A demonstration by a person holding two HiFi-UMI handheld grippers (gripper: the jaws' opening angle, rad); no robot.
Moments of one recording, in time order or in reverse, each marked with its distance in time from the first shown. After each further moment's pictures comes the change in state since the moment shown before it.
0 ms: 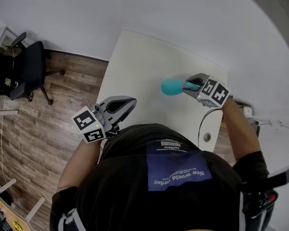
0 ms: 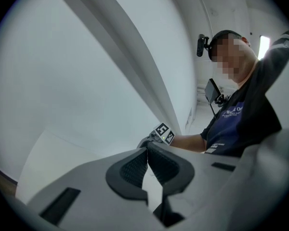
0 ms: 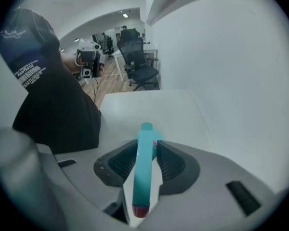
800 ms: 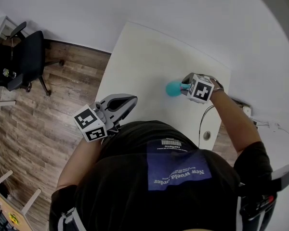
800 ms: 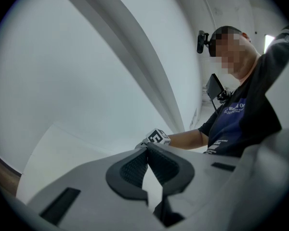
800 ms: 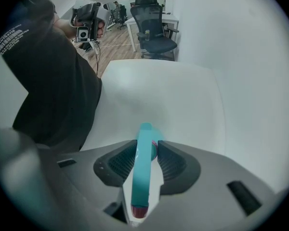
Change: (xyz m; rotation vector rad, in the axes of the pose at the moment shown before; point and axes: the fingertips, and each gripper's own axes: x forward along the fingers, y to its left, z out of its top) left arm -0.005 0.010 -0.016 -0.036 0.001 0.056; right arm 0.064 0.007 -0.036 -0.190 0.326 0.088
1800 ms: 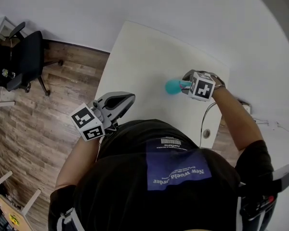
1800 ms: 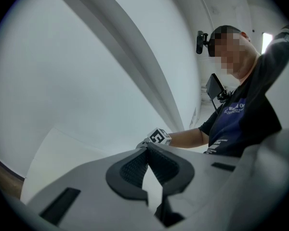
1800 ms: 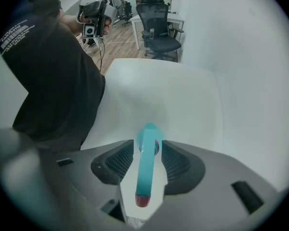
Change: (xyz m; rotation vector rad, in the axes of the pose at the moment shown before) left arm -0.003 -0.002 0.003 0.026 -0.001 0.001; right arm -0.010 0.001 -0.003 -0.068 0.023 -0.009
